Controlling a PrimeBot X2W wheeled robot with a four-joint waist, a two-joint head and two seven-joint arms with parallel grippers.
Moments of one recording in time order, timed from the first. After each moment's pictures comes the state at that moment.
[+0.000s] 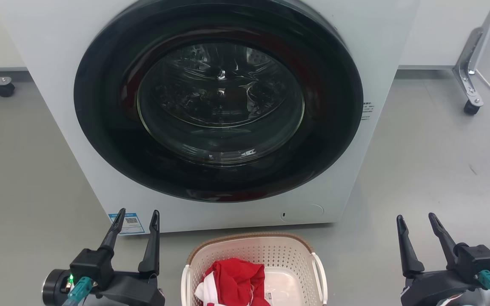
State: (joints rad) left arm -0.14 0.19 -0.31 0.25 -0.40 0.07 -0.25; right arm -0.12 -0.22 0.21 0.31 0.30 -0.03 -0.25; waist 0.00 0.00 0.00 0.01
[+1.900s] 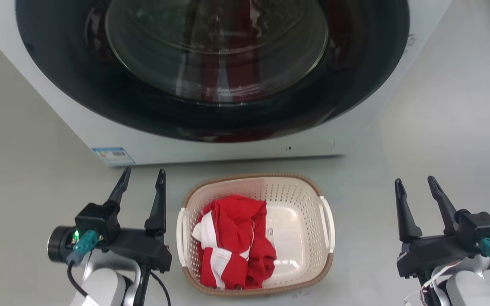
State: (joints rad) left arm -0.30 0.16 -0.31 0.30 -0.40 0.08 -0.20; right arm -0.23 -0.20 0.18 0.32 0.27 0.00 -0.25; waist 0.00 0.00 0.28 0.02
